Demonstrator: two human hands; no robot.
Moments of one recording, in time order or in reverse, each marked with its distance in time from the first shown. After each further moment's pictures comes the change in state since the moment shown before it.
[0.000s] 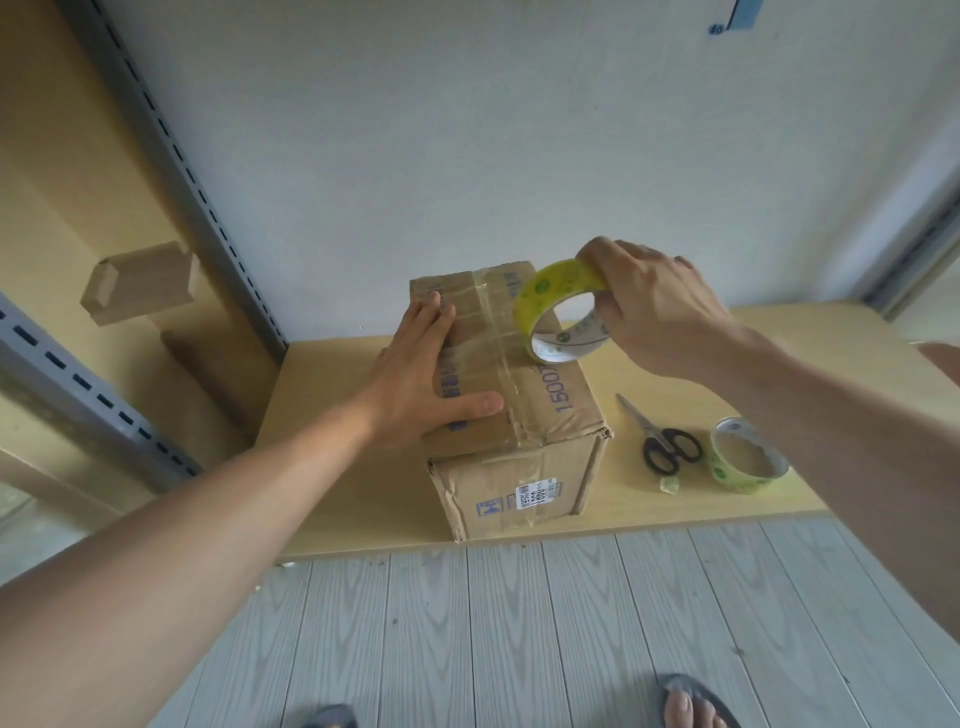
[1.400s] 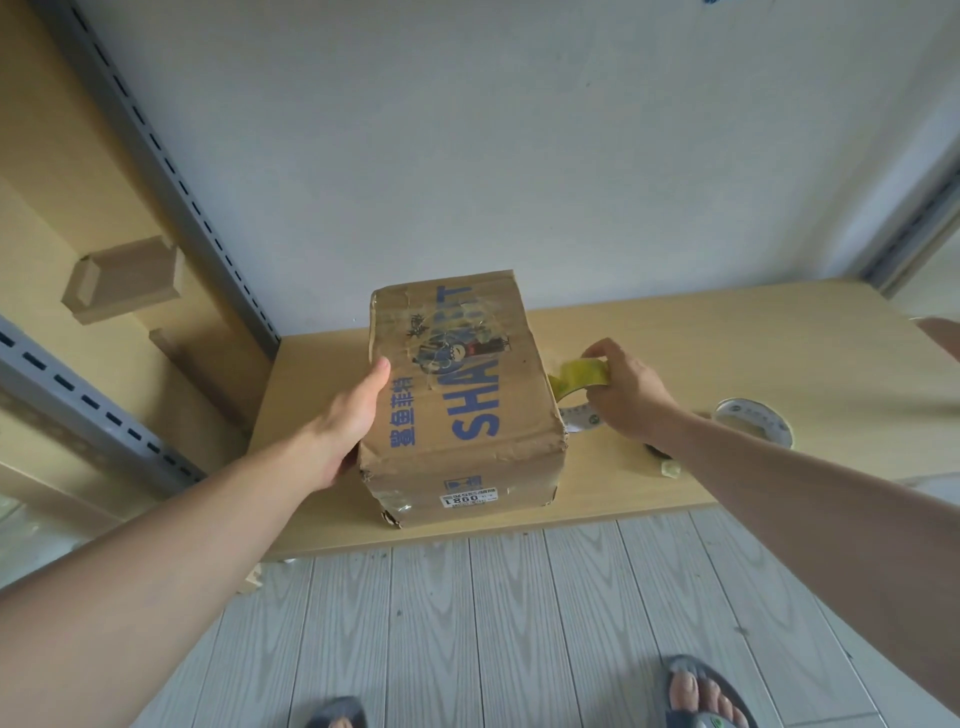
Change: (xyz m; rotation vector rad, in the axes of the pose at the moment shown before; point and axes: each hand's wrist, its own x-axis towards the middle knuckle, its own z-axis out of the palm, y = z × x) left_hand -0.028 -0.038 0.016 -0.708 -0.057 -0.671; right_hand -0.049 0.037 0.114 0.347 -0.254 0.547
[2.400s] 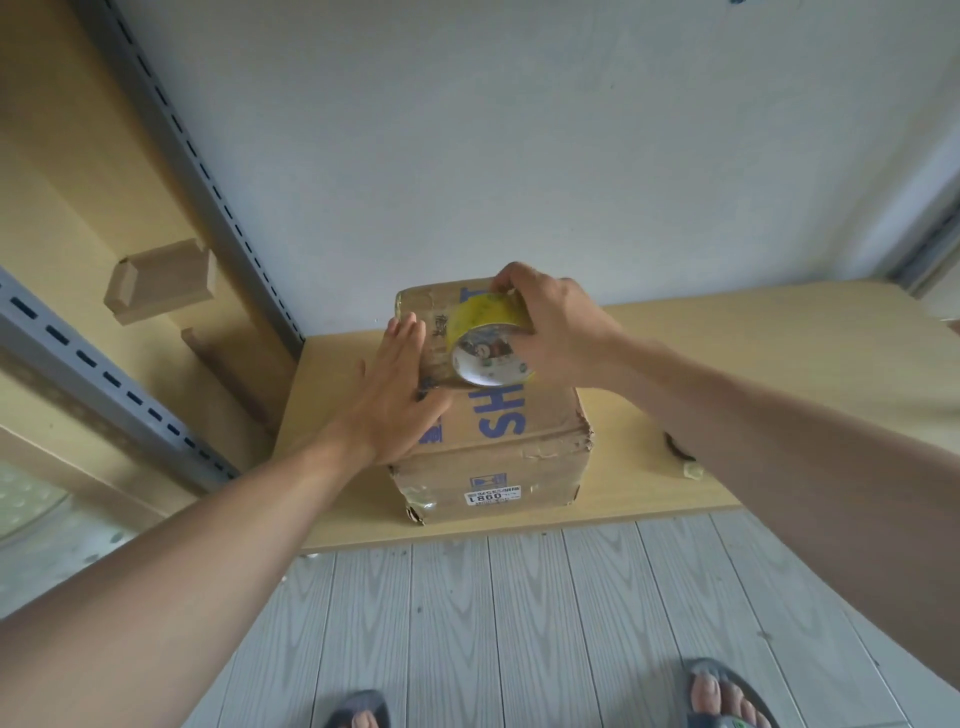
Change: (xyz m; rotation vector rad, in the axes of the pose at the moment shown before) left_hand -0.004 0.009 -0.007 0.780 0.132 0.558; right_hand -0.013 -0.137 -0.028 -0.056 -0.044 -0.462
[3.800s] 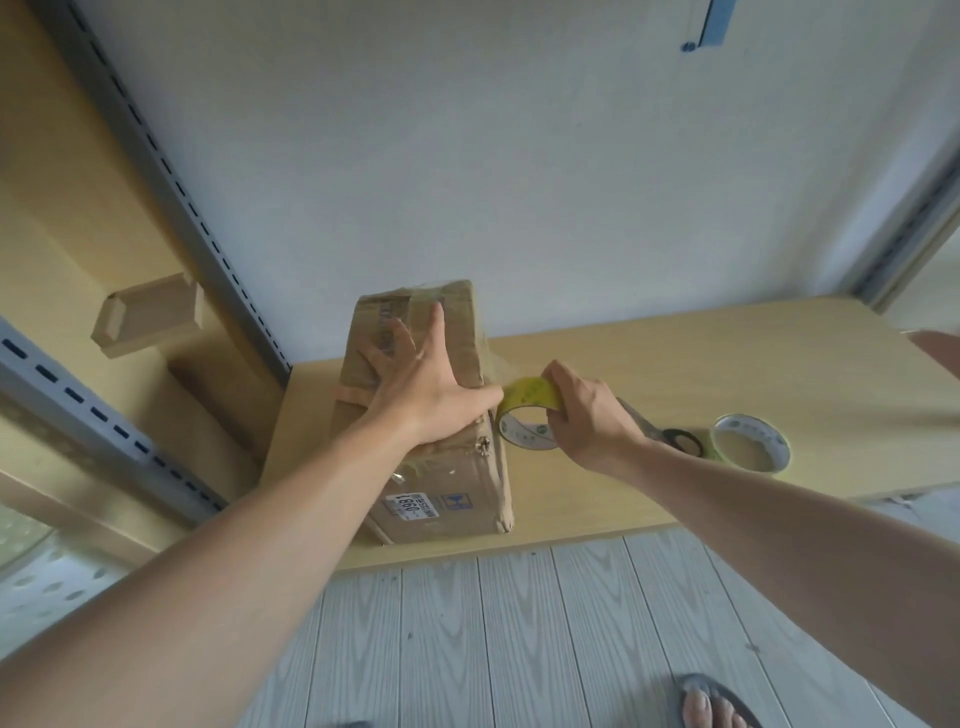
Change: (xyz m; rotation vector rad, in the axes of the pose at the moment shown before) left_hand 0.009 0.088 -0.023 -0.078 0.013 -0.278; right_hand -0.050 0.078 0.045 -0.015 0.042 0.192
